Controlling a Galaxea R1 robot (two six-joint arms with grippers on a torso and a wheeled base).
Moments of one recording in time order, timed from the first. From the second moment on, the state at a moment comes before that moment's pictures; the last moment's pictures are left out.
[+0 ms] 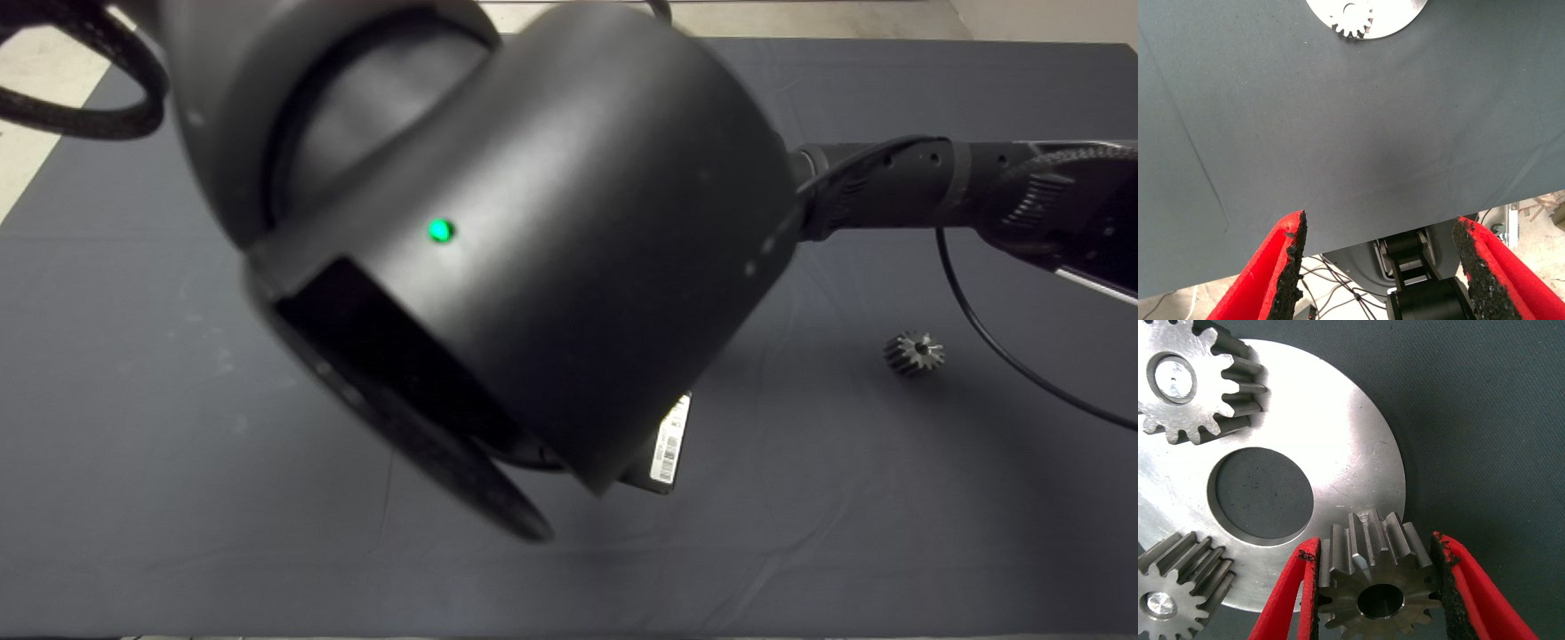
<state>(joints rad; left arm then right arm) -0.84 2.92 -0.60 0.11 1.53 -2.07 0.34 2.77 -1.22 -0.45 -1.54 1.40</state>
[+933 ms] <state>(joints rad) -0.84 2.92 -0.59 0.11 1.53 -2.08 0.32 2.77 -1.22 -0.47 -1.54 1.40</state>
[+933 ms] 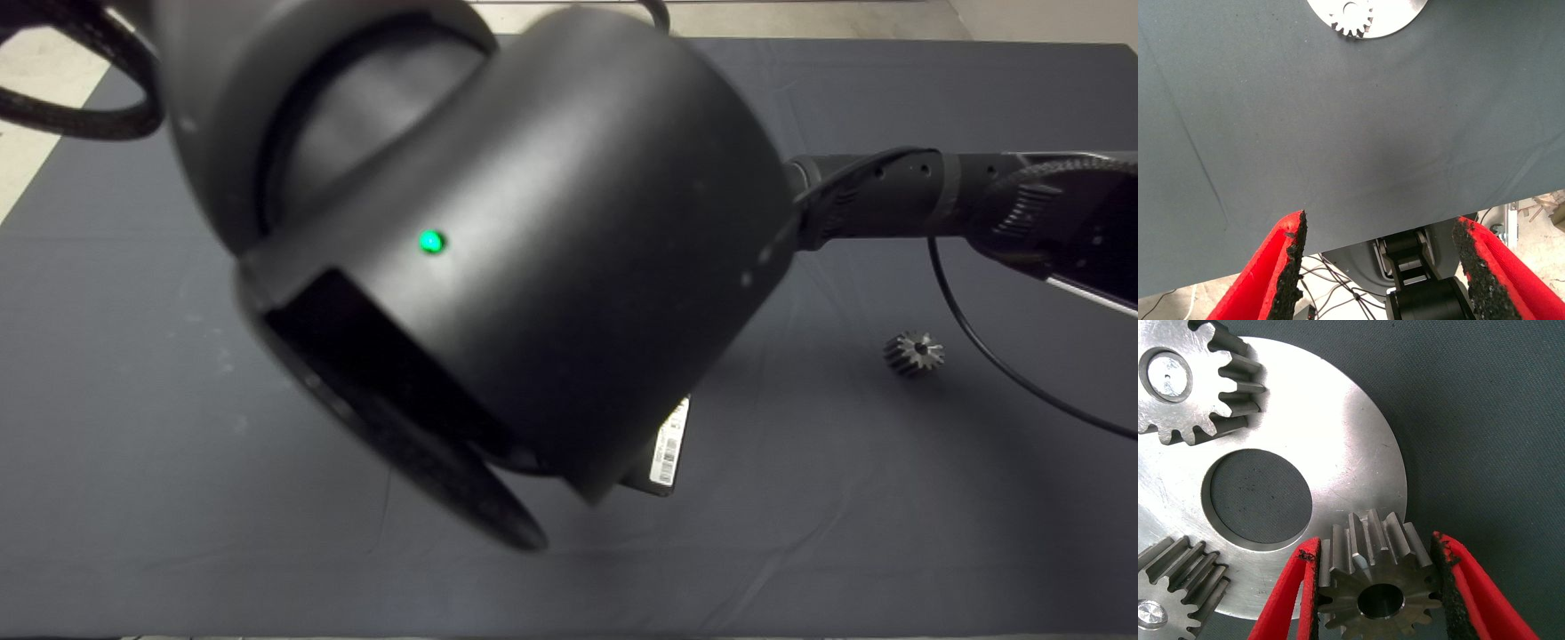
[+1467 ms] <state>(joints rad) -0.84 2.92 -0.59 0.11 1.53 -2.08 0.32 2.77 -1.22 -0.48 -1.54 1.40</state>
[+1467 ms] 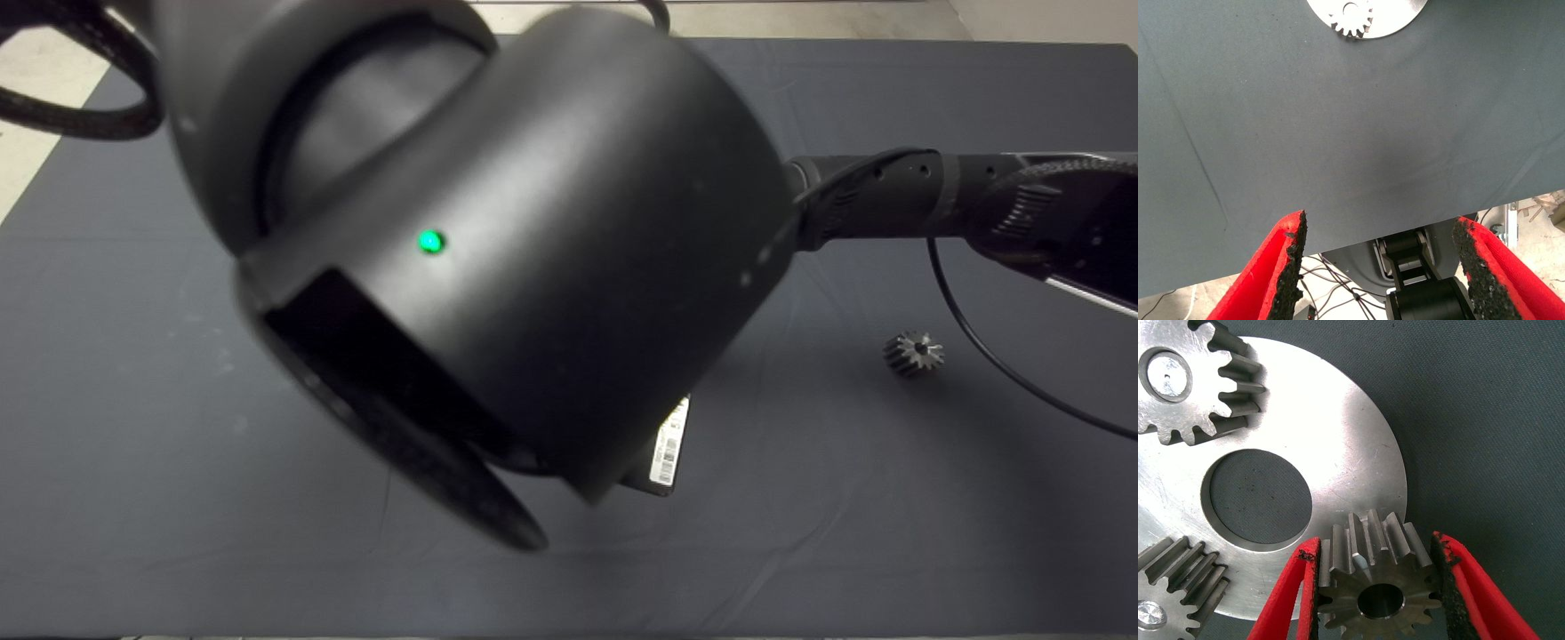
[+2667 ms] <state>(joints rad) -0.84 2.92 -0.59 0.11 1.53 -2.08 0.29 2.78 -1.21 -0.49 -1.53 1.40</state>
